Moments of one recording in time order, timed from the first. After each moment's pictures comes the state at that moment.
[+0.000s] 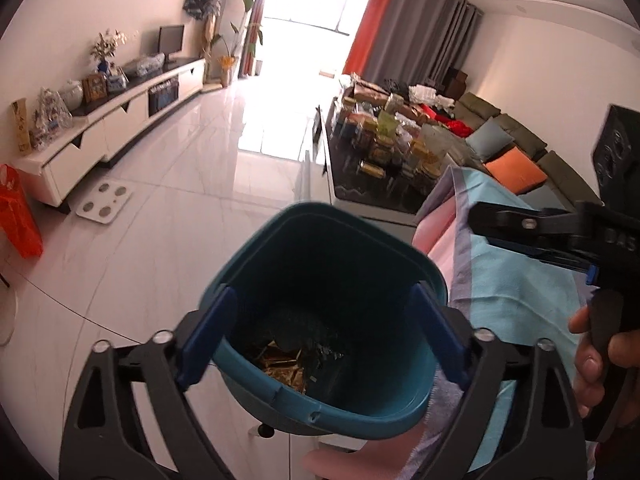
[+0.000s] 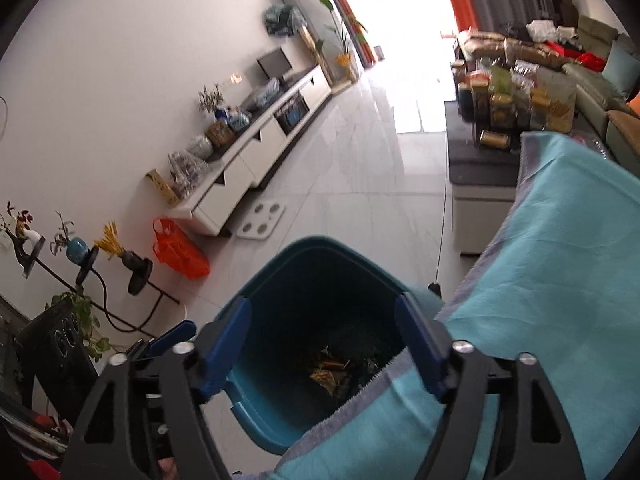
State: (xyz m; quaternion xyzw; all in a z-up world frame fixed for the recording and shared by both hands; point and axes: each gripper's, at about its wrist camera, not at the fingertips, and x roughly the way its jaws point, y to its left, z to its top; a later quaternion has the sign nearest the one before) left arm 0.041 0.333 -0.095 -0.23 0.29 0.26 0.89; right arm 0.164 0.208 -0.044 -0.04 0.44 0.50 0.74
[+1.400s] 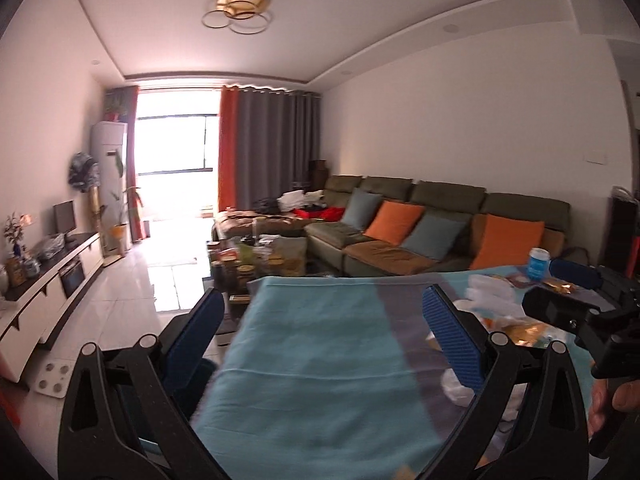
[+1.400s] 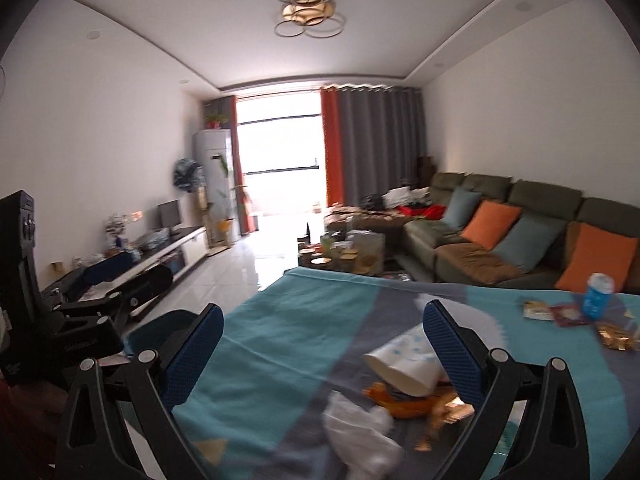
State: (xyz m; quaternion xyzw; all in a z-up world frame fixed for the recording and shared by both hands) left arm -0.001 0.038 0.037 -0.01 0.09 0.07 0.99; right arm 0.030 -0.124 0.021 -0.01 0.13 0.28 0.95
